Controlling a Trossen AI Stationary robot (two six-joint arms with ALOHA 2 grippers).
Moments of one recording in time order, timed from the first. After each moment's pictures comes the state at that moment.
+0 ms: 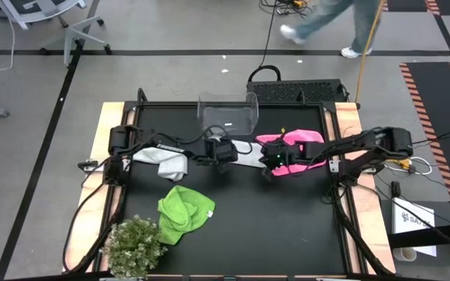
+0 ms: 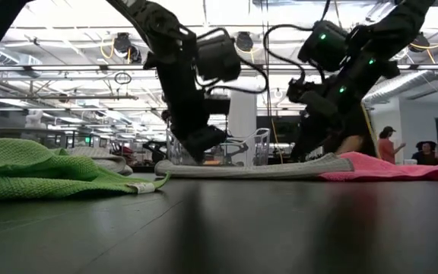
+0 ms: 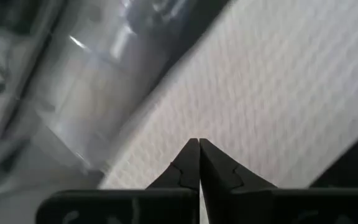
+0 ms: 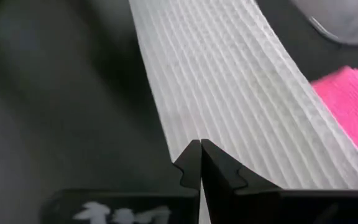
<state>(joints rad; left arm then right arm) 0.11 2.01 1.31 -0.52 -0.54 -0.25 -0.16 1.43 0.56 0.00 0.10 0.31</state>
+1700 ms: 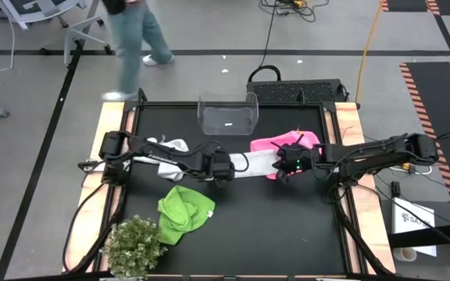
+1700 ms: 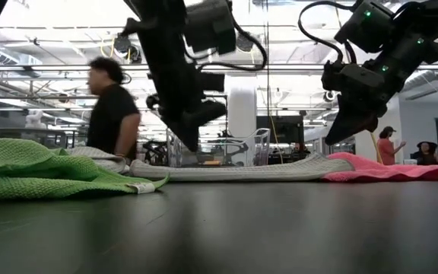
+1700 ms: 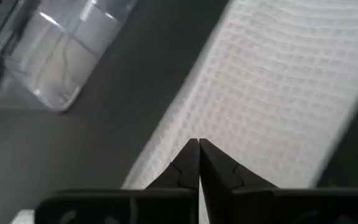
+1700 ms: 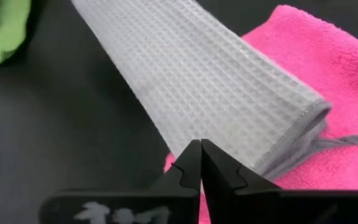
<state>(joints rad) -0.05 1.94 1.33 -0.67 -0.54 -0.53 -0.09 1.08 0.43 -0.20 0.10 0.48</state>
